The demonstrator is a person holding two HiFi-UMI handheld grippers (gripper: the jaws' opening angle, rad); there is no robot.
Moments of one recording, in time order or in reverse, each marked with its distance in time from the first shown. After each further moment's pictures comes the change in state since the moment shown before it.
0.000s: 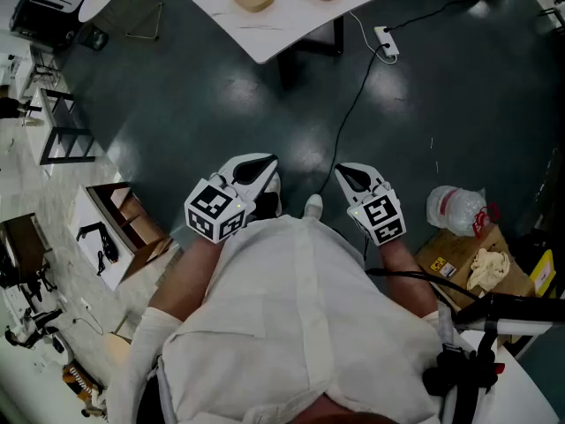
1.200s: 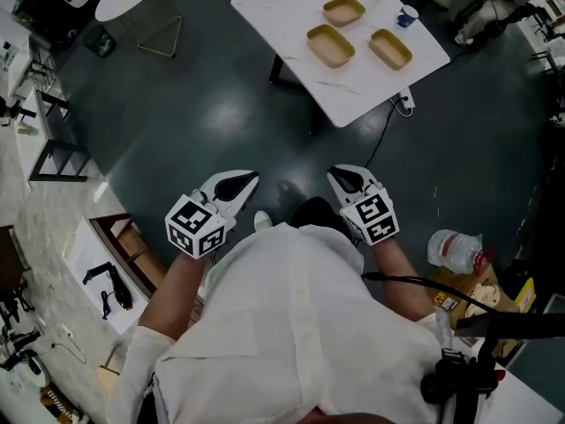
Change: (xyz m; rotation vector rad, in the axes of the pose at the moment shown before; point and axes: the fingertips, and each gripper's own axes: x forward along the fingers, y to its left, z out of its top) left arm -0.177 0.285 0.012 -0.065 -0.101 -0.003; right arm 0.261 0.048 0.189 -0.106 0.087 -0.031
